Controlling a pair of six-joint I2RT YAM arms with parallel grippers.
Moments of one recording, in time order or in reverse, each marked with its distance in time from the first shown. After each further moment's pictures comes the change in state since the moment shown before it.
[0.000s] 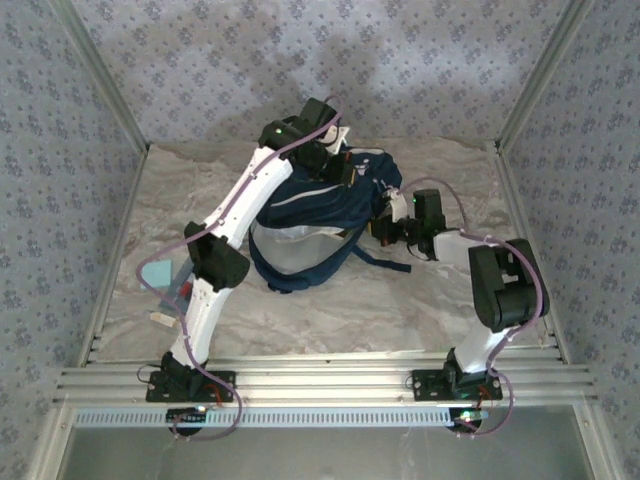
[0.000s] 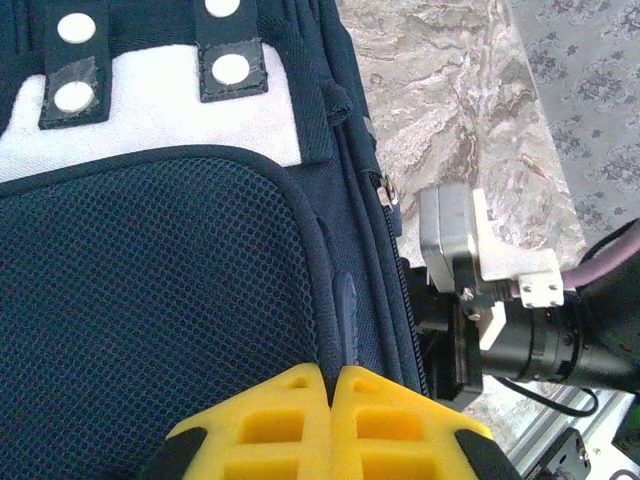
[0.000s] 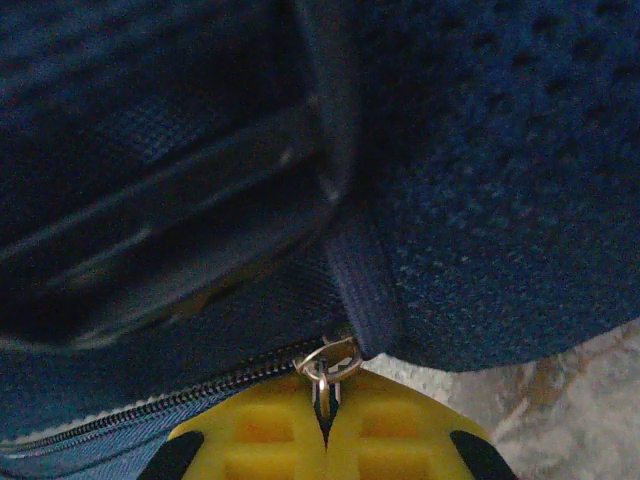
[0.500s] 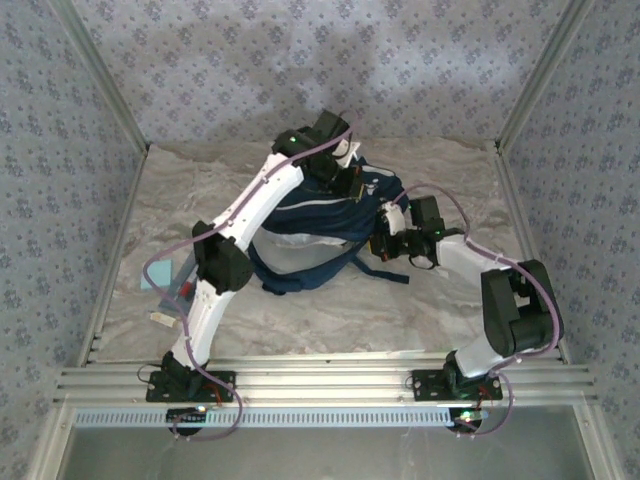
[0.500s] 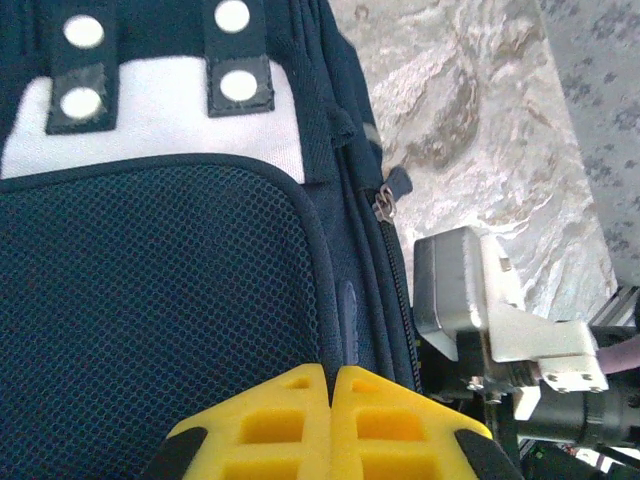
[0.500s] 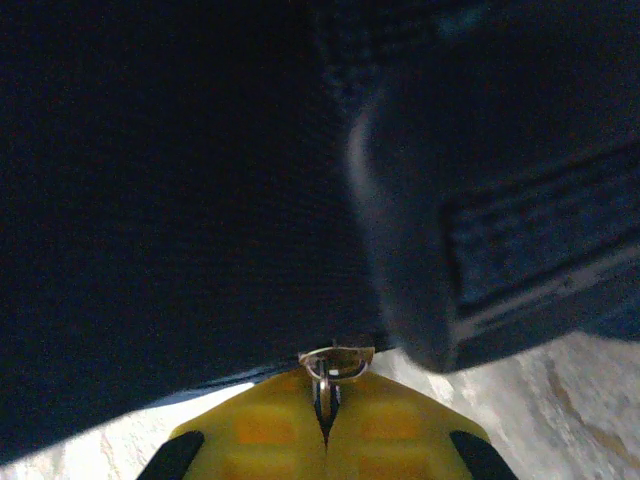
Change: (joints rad) left arm -0.049 0.005 -0.106 0.027 0.018 0.005; right arm 0.059 -0.146 -0.001 -0.361 0.055 -0.026
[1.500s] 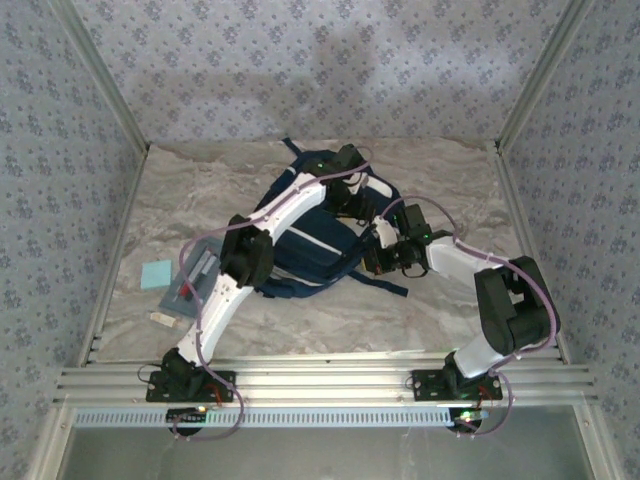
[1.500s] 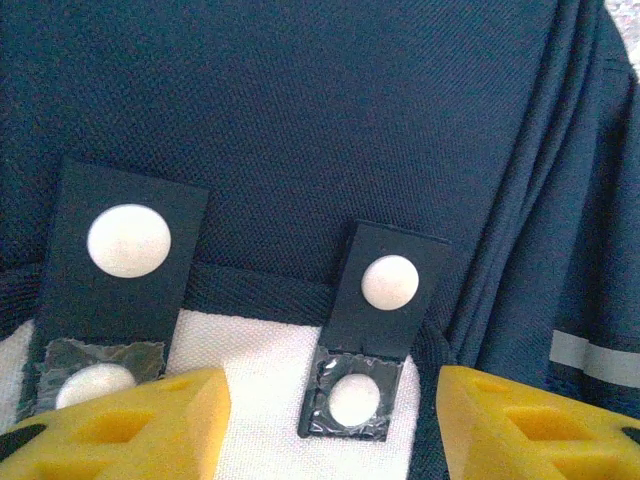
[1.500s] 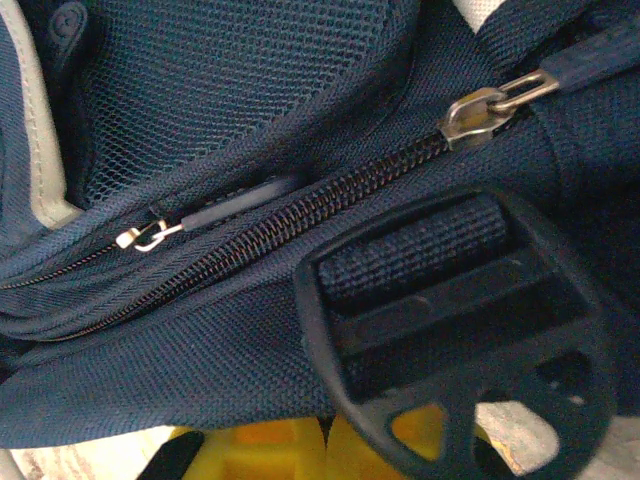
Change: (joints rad) left arm -0.008 0.267 -0.040 0.191 -0.094 -0.018; right arm 0.097 0.021 -0.004 -0.126 0.057 0.080
